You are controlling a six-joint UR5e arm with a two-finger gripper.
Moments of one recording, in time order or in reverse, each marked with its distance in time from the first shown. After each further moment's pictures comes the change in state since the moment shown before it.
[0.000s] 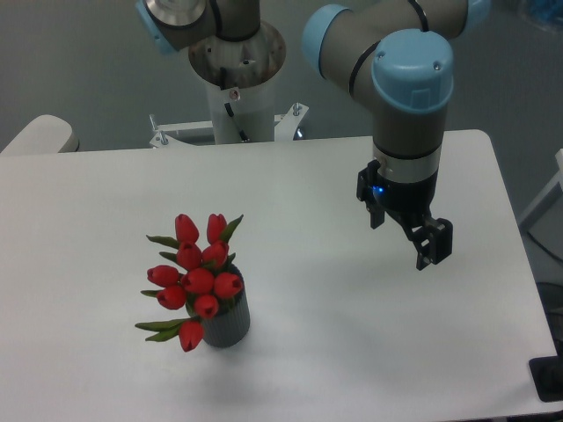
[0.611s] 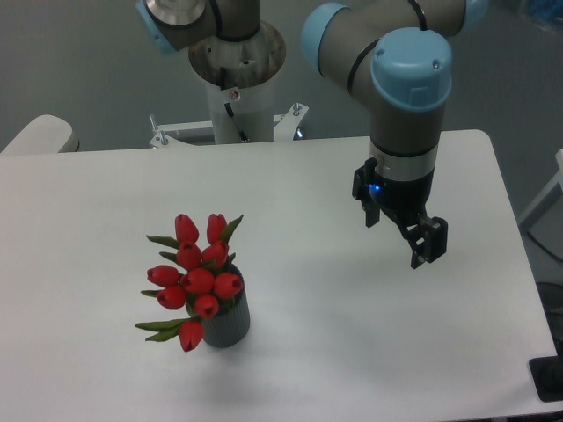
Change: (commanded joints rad) arm 0.002 0.032 -0.055 -0.002 -0.057 -0.002
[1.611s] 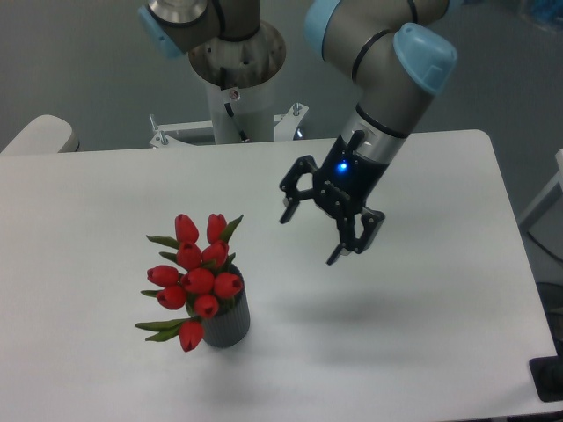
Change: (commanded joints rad) arm 0.090 0.130 -0.336 0.089 -0.721 -0.184
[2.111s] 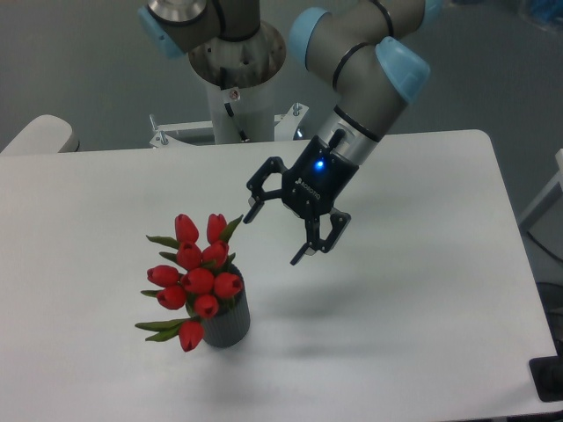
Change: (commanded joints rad) arm -0.003 0.002 -0.109 0.100 -0.164 -0.057
